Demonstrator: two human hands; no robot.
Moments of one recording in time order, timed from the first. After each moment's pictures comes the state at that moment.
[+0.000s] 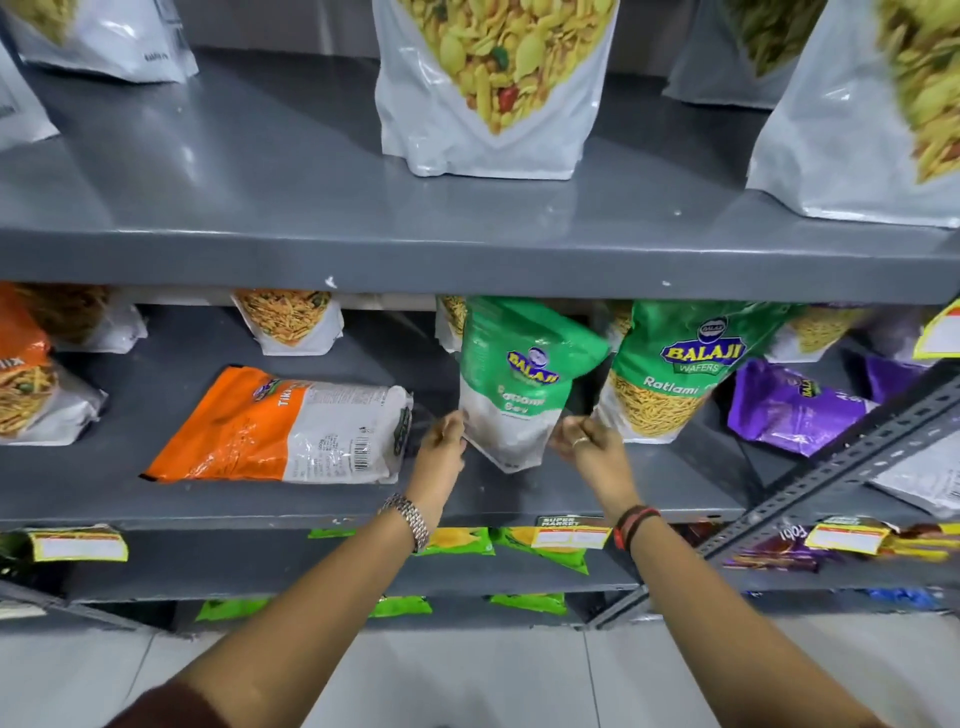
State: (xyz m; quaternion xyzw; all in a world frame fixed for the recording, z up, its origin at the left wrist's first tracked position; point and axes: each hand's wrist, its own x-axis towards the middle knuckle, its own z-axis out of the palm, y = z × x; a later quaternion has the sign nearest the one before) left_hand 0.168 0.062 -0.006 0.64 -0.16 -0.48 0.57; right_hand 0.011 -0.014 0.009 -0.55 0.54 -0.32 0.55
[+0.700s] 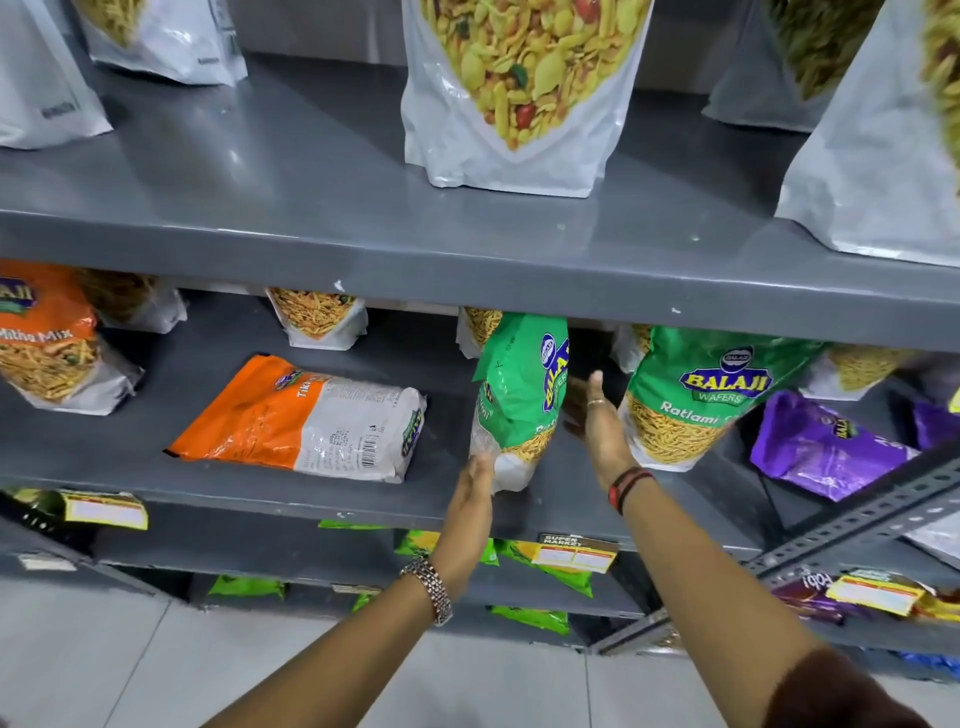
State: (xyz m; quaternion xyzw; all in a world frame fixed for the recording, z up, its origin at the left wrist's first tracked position) left_hand 0.112 0.097 0.016 0.64 -0.18 -0.48 0.58; right_hand 0.034 -0.062 0.031 -0.52 0.49 -0.30 0.63
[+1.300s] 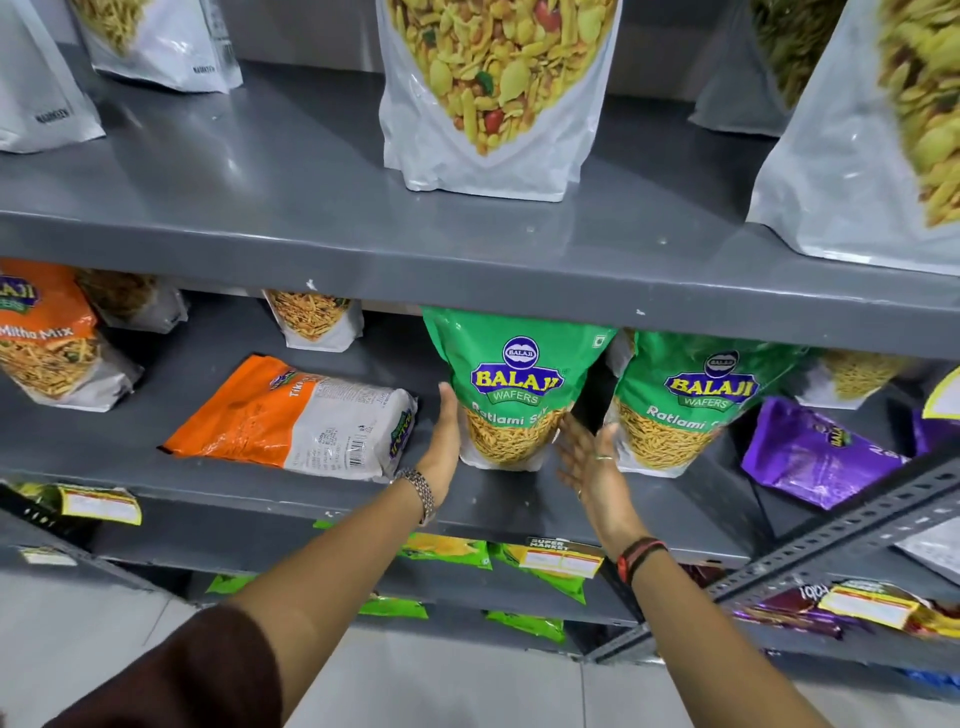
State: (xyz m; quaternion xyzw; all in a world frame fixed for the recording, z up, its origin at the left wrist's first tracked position) left_hand 0.142 0.039 0.054 0.61 -0.14 -0.47 0.62; right_hand -0.005 -0.028 0.017 -0.51 0.42 -0.26 0.70
